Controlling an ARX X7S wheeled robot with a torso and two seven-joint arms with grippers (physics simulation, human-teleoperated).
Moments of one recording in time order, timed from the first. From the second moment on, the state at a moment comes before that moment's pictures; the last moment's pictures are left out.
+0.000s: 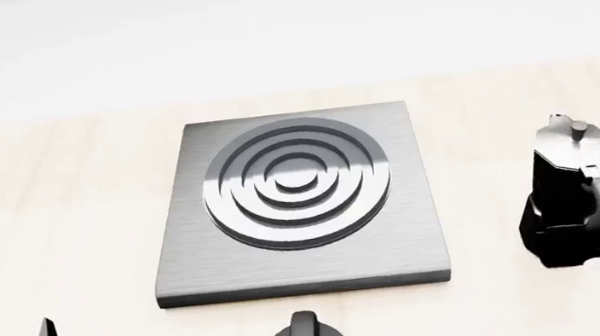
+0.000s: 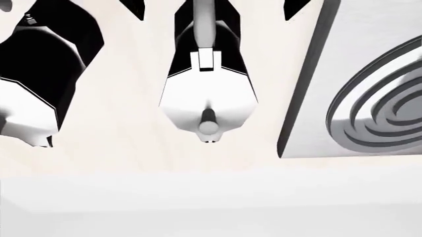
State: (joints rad) left arm 0.14 -0.35 0.24 0.73 -0.17 -0.12 -0.38; right arm 0.77 0.54 -0.01 0.37 0.36 0.81 -0.21
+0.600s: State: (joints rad) left arm 0.14 -0.36 0.25 0.72 -0.17 -0.12 -0.39; right arm 0.78 0.51 -0.02 0.47 0.34 0.73 -0.20
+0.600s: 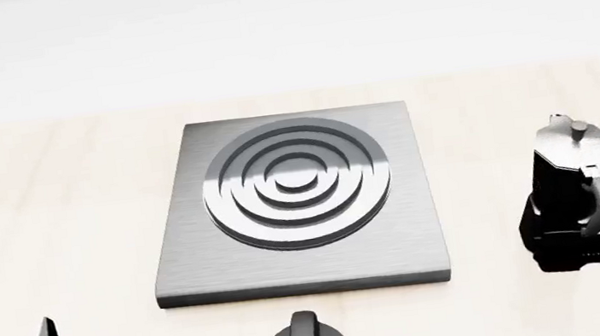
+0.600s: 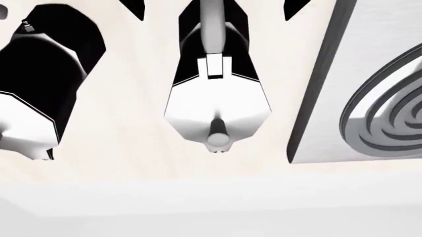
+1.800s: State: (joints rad) left arm 0.13 -0.38 0.26 0.72 -0.18 -0.11 -0.41; right arm 0.78 0.50 -0.05 0.47 0.32 0.69 -0.18
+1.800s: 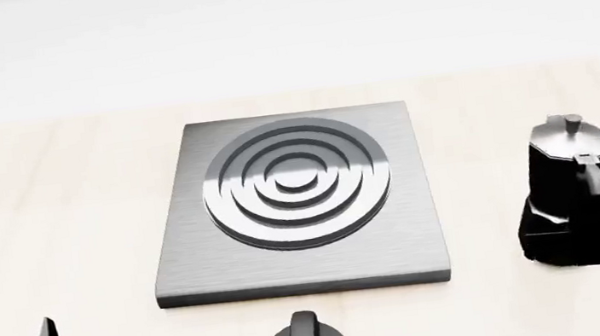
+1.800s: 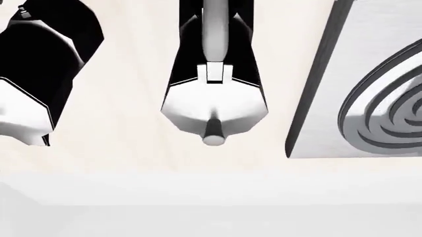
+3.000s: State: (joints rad) left arm 0.12 -0.40 0.26 0.71 -0.20 -0.12 -0.42; right arm 0.87 0.29 -0.15 0.21 0.32 0.38 -0.19
